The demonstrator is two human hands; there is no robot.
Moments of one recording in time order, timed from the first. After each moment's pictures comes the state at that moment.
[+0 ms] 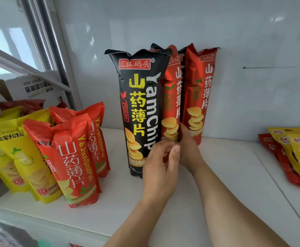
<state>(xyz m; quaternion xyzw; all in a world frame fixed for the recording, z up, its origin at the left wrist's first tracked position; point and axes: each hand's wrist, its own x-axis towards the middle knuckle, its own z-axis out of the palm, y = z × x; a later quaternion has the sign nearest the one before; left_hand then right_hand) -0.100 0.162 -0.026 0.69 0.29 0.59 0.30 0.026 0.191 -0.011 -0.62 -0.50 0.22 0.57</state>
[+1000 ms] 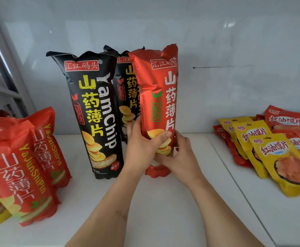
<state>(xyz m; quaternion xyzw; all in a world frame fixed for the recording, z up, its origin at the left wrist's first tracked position) -0.041 0.177 0.011 0.69 0.27 0.50 0.44 0.062 0.090 -0.016 -0.68 -0.47 0.12 0.55</state>
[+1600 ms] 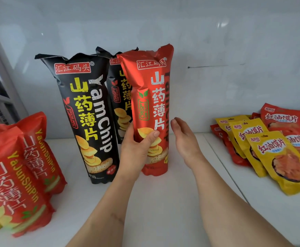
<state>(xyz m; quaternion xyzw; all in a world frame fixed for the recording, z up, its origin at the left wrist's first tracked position) -0.047 0.173 0.013 0.63 0.21 0.47 0.58 0.102 0.124 0.010 -0.67 -0.37 0.15 0.62</state>
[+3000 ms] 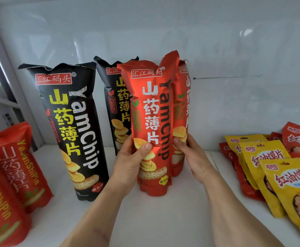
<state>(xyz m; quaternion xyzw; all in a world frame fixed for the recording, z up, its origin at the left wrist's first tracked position) -0.019 0.192 0.010 0.56 0.18 0.46 0.66 0.171 0.139 -0.006 -0.52 -0.44 0.30 0.66</state>
